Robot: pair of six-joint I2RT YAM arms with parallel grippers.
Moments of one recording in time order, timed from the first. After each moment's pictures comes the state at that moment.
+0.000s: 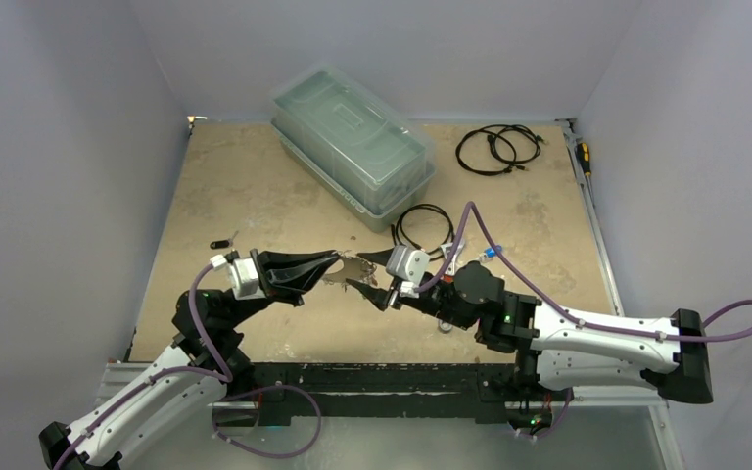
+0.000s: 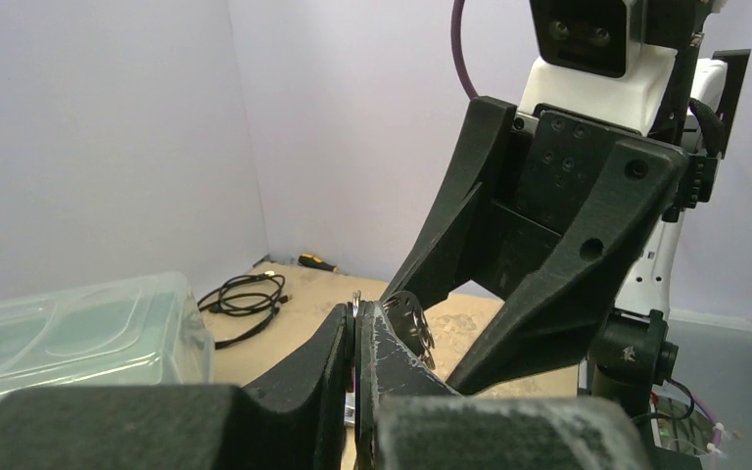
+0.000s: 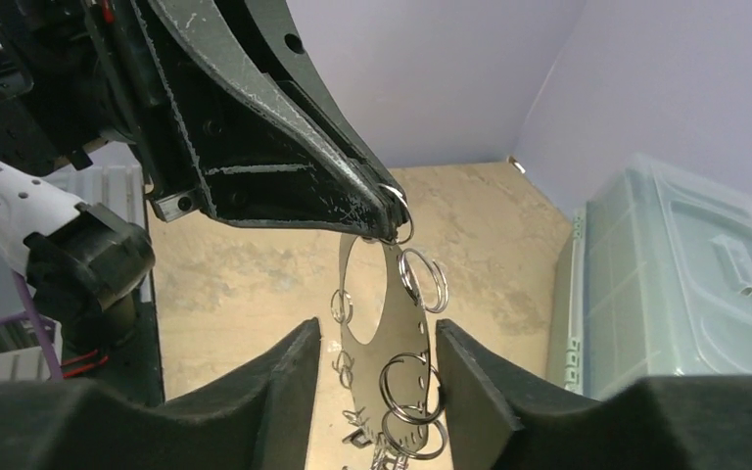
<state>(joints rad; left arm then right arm) -0.73 0.43 0.36 0.59 0.36 -0.15 1.30 0.98 0.78 0.27 0.17 -0.23</state>
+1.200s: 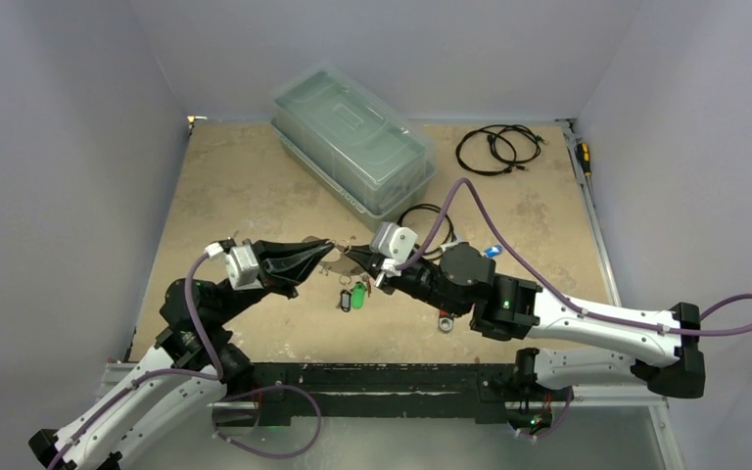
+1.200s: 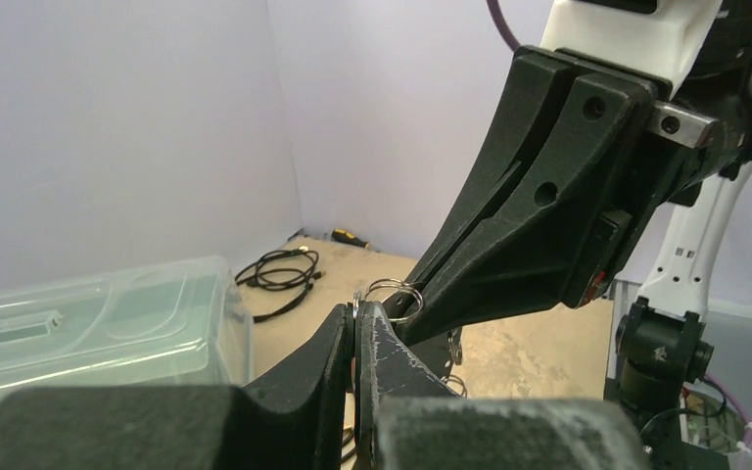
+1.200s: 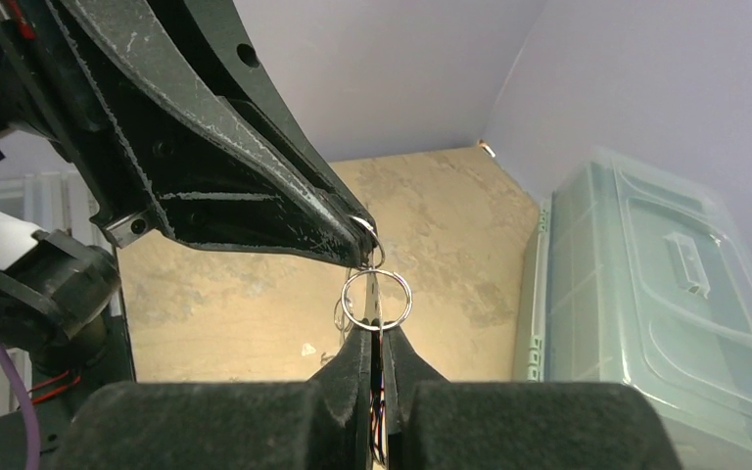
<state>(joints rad) -0.73 0.44 0.52 0.34 0.31 -0.09 1.30 1.06 1.00 0.09 0.23 -0.23</state>
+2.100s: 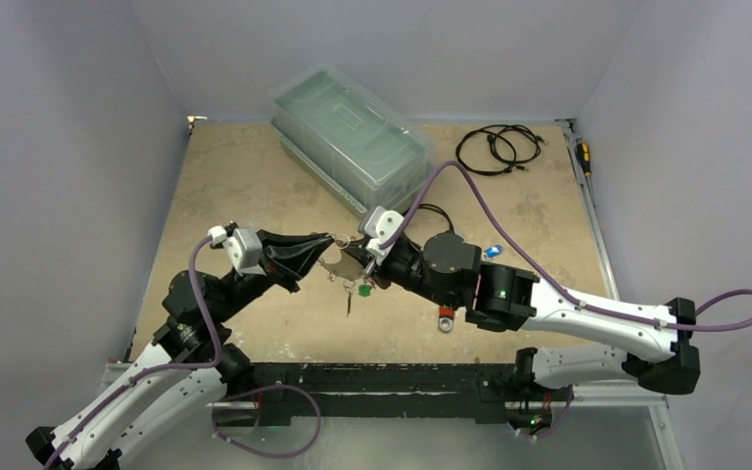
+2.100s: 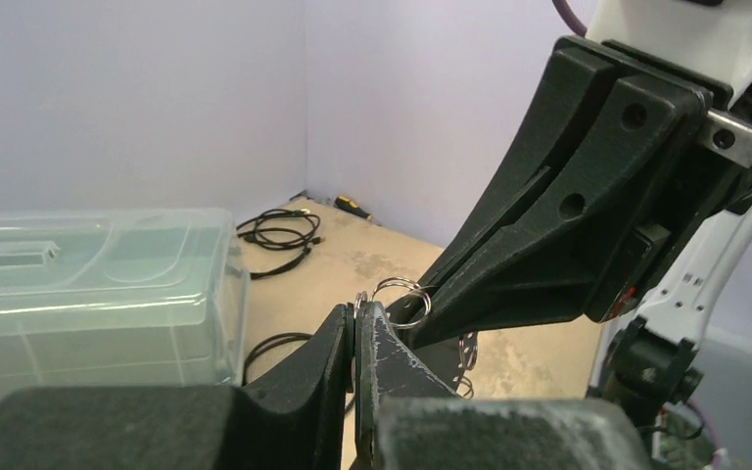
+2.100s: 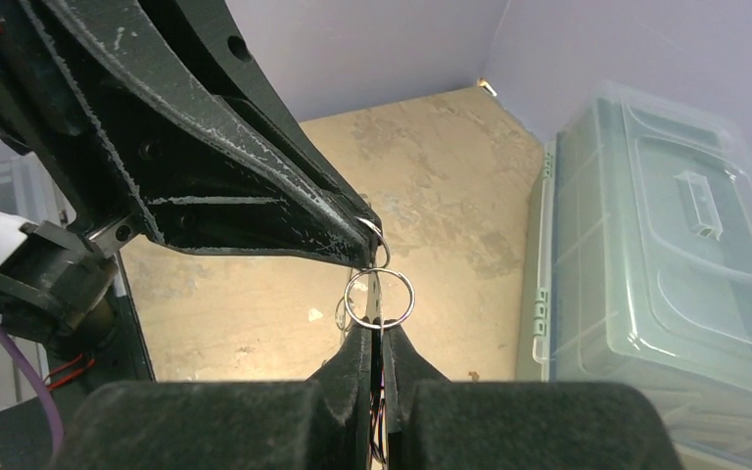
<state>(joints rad) -0.74 0.47 0.58 0.23 0.21 -0.13 1.29 1.14 1.15 -0.11 0.29 -0.14</state>
